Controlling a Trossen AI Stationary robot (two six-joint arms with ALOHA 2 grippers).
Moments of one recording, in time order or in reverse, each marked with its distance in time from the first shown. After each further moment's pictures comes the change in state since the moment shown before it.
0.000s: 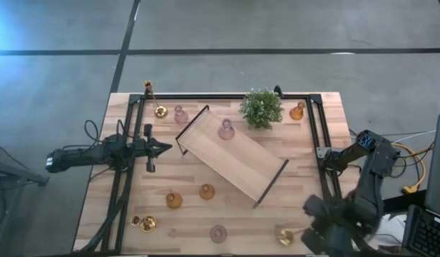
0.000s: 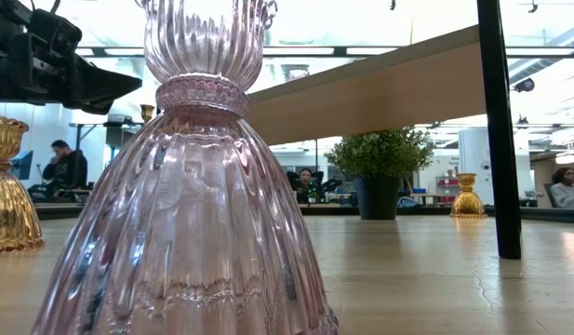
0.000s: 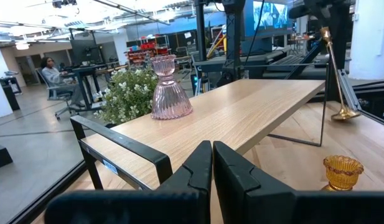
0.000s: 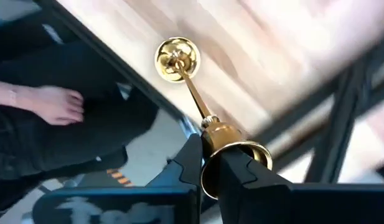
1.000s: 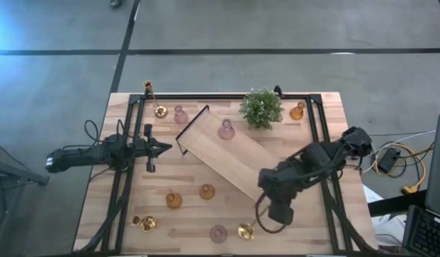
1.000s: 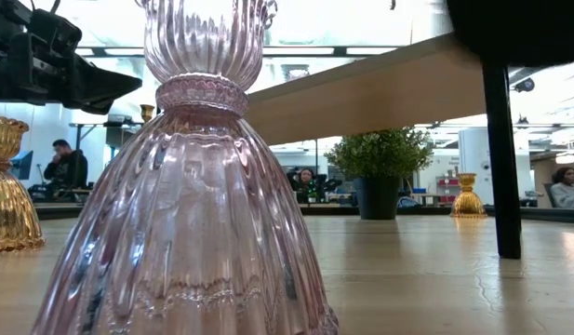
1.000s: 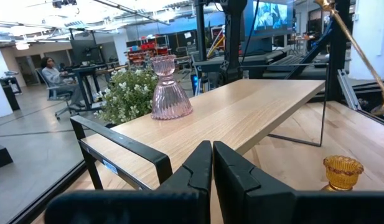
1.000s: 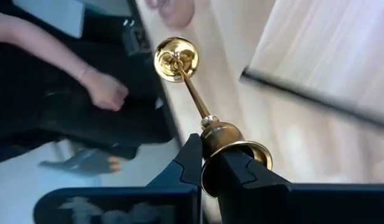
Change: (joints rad) left arm 0.000 0.000 0.000 0.000 0.000 0.000; right arm -0.482 0.124 0.350 -0.037 -0.187 -0.881
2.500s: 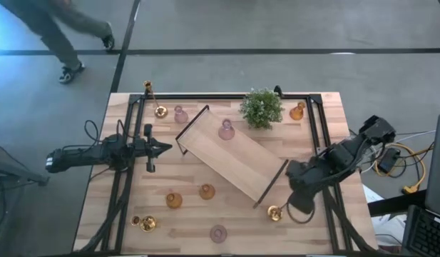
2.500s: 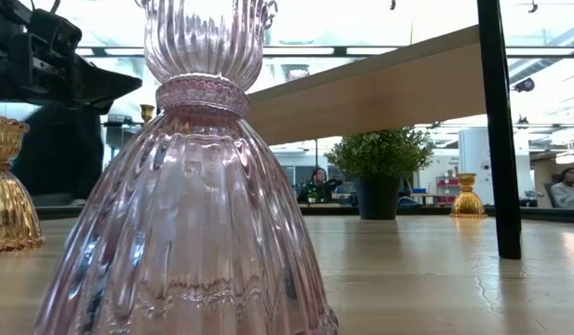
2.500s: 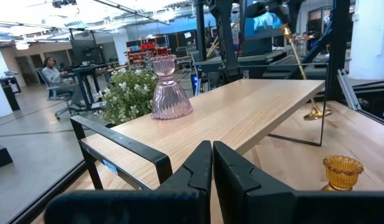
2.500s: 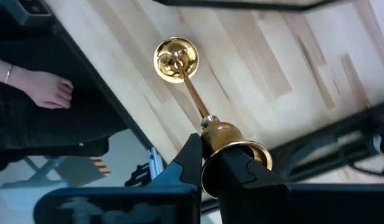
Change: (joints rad) left arm 0.000 0.000 0.000 0.000 0.000 0.000; right arm 0.085 -0.305 -0.479 0.001 0.087 0.258
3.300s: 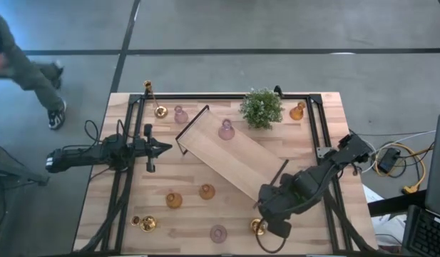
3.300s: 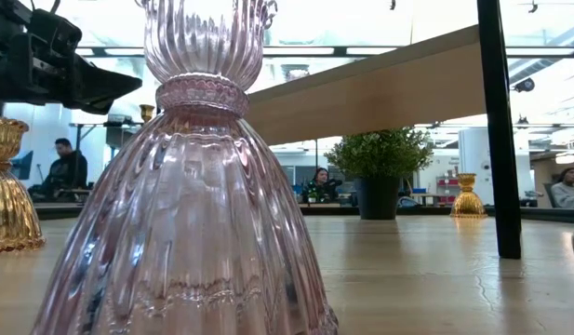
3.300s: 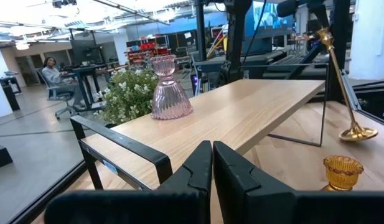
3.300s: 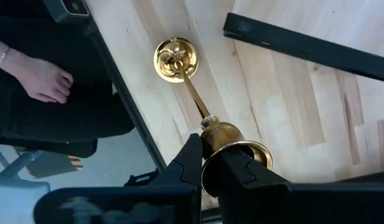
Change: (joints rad) left arm 0.000 0.000 0.000 0.000 0.000 0.000; right arm 0.019 0.369 0.327 -0.002 0.013 -0.173
